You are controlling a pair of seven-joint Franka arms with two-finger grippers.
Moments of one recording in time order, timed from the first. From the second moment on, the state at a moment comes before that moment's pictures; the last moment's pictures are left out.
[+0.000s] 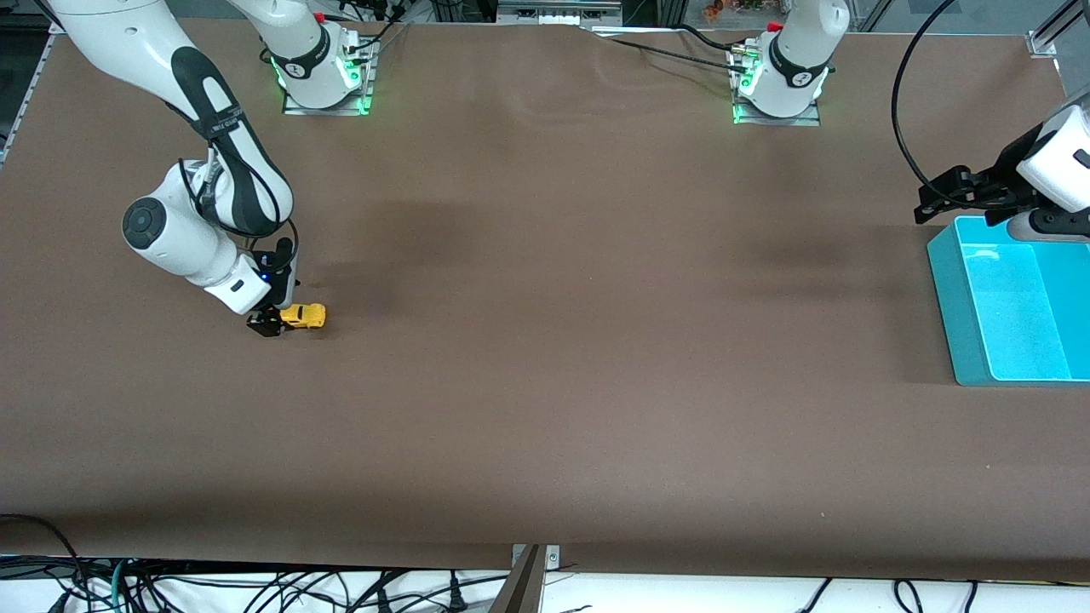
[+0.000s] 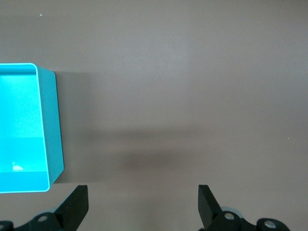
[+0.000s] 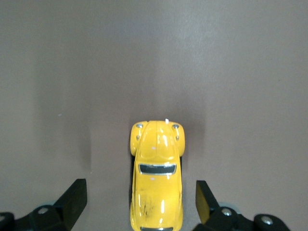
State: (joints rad) left arm 0.00 -0.03 0.02 -1.72 -0.03 1.63 0.03; right arm 0.03 0.39 -0.01 -2.24 0.25 2.65 -1.81
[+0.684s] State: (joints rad) left arm 0.00 -0.03 0.02 -1.72 -0.03 1.63 0.03; right arm 0.03 0.41 0.00 -2.23 0.25 2.67 -1.83
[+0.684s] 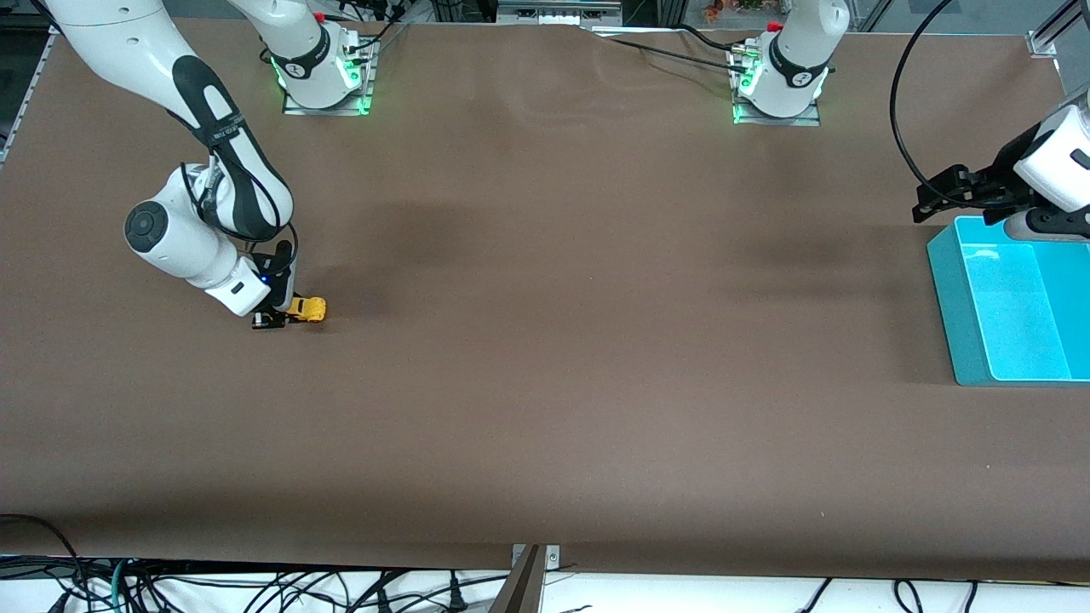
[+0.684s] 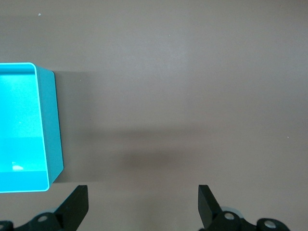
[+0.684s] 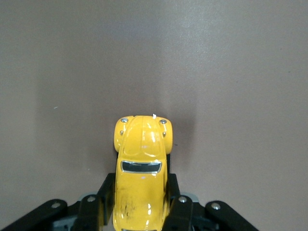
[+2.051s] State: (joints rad) left arm 0.00 -0.03 0.02 -1.71 -0.03 1.61 0.03; right arm -0.15 0.43 0.07 -2.20 0.27 2.63 -2.07
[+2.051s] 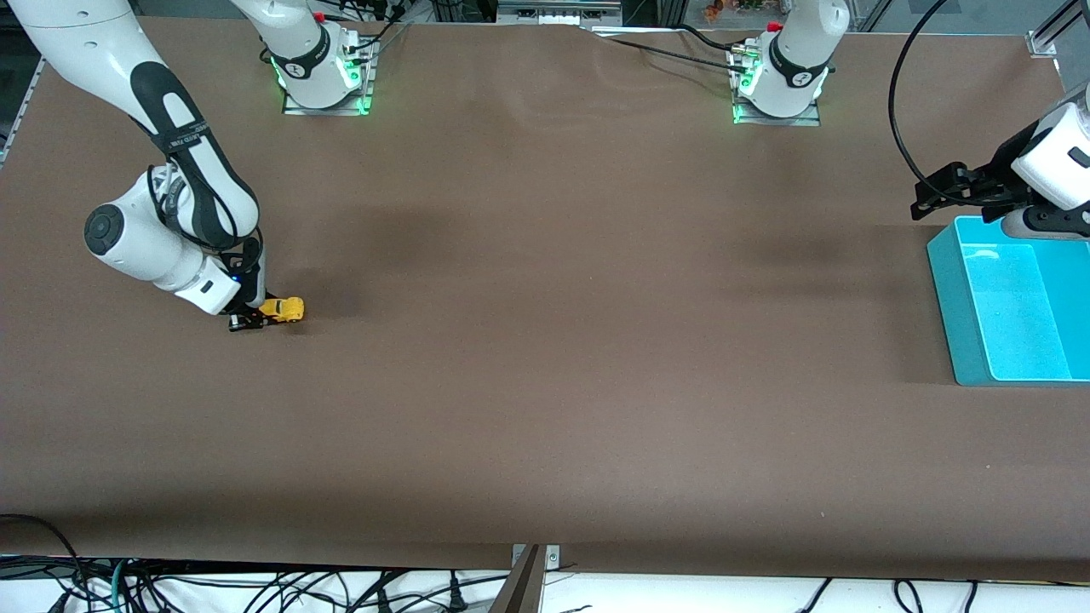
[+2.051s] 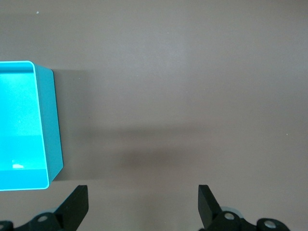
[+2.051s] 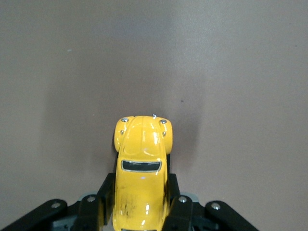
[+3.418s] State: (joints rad) left arm -0.01 -0.03 0.00 -1.70 -0.03 1.60 0.03; right arm -0.33 0.48 0.09 -2.12 0.28 2.58 -2.27
